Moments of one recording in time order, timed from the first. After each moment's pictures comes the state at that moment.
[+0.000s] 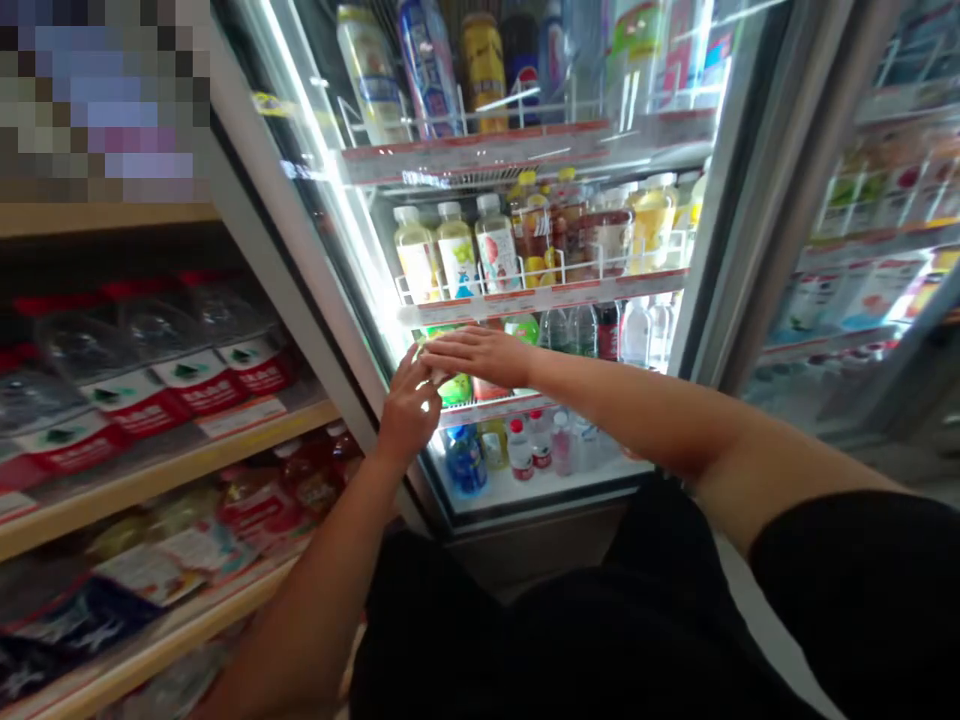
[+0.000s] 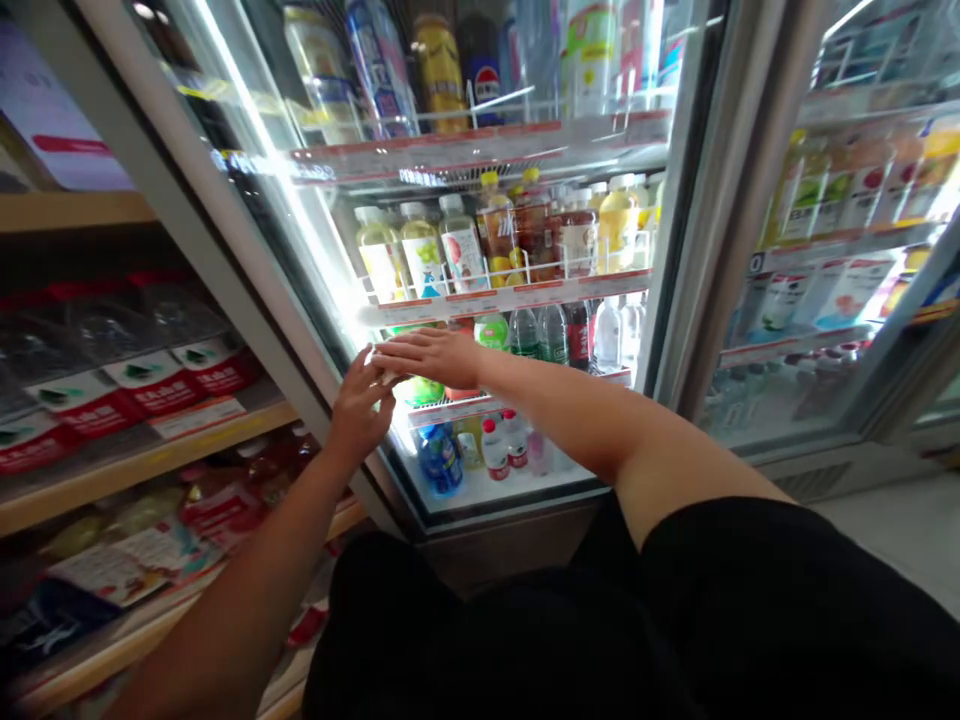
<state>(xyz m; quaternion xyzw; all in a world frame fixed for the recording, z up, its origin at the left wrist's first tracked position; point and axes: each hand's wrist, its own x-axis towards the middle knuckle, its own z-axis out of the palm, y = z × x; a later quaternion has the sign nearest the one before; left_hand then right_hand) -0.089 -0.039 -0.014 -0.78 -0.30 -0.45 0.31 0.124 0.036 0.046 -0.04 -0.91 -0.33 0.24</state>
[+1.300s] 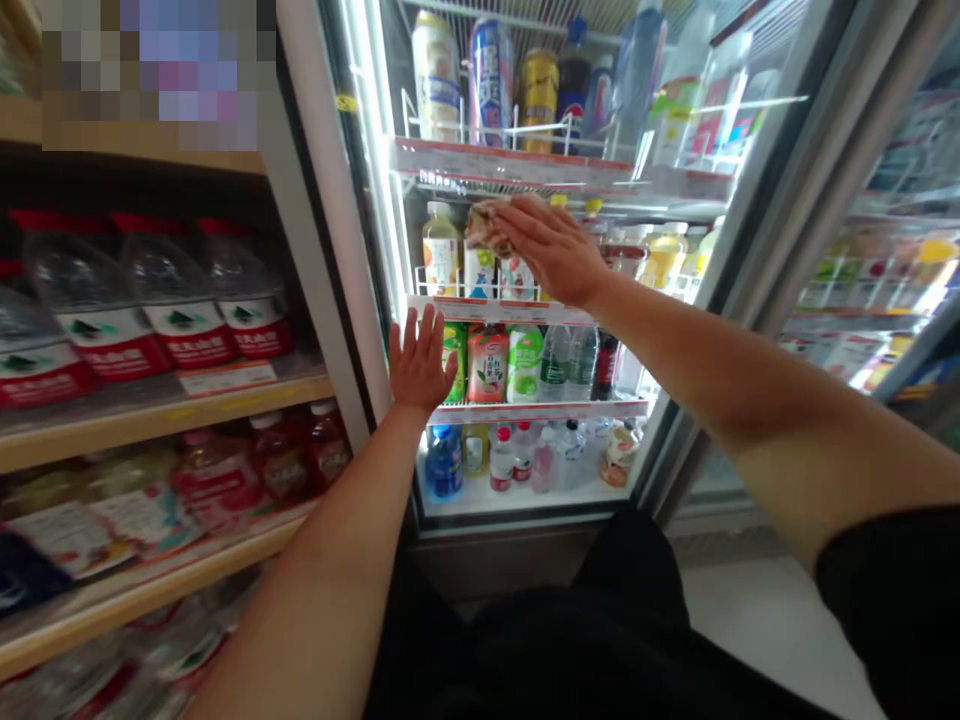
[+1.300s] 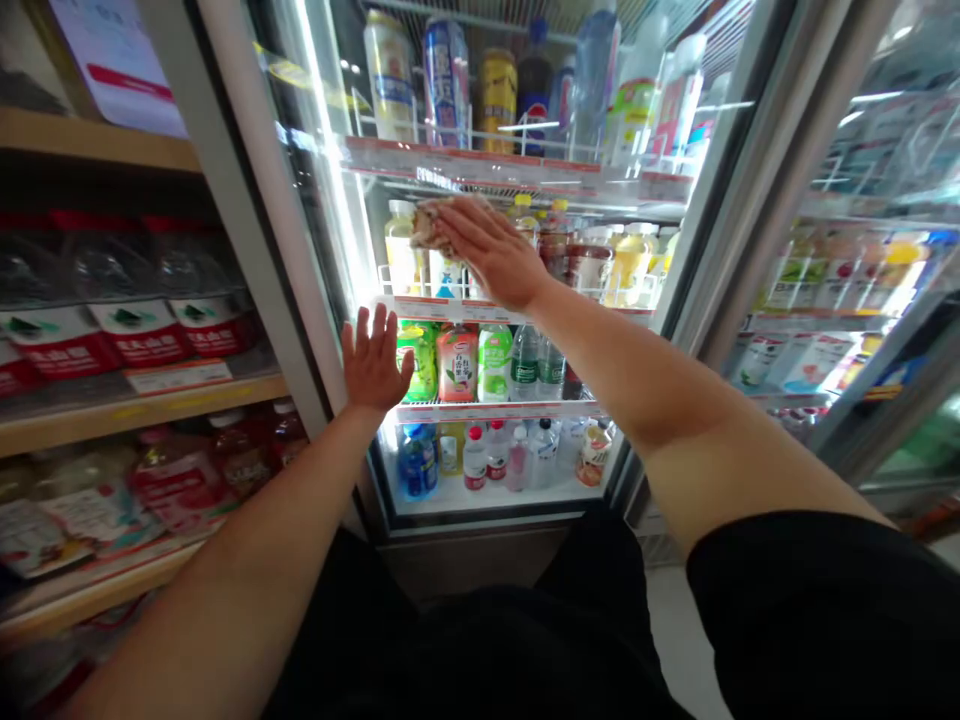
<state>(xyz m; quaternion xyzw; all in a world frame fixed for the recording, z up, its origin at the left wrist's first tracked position) -0.074 0.006 -0.009 -0.68 -0.46 -0.49 0.31 0.197 0.039 0.172 -0.16 -0.86 -0.37 0.32</state>
